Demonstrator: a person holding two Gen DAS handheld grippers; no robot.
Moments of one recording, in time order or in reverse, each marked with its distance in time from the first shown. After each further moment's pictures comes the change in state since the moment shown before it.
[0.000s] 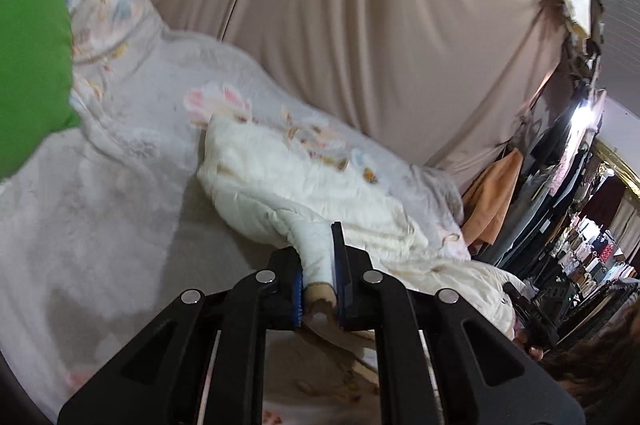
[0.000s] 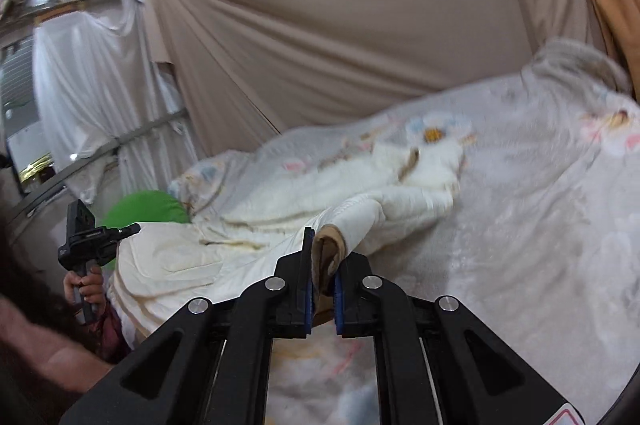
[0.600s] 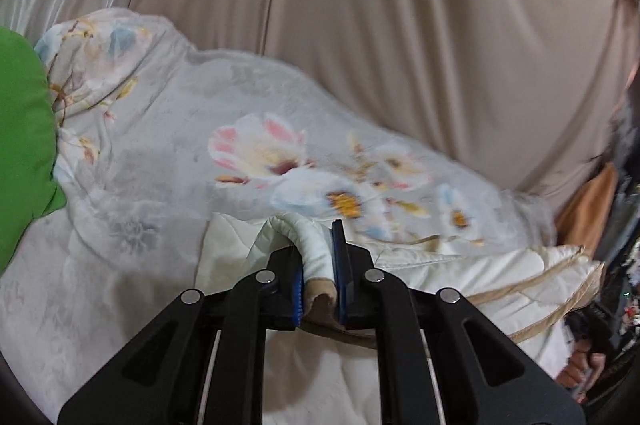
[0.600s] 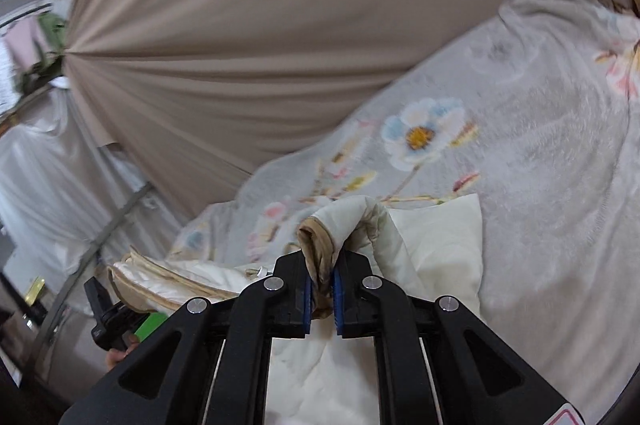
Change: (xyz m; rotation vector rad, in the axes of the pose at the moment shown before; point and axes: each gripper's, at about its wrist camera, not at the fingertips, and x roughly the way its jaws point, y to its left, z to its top) left arm 0.198 0.014 0.098 0.029 0.049 0.352; right arm 0.189 -0.118 0.094 0.411 0.122 -0.087
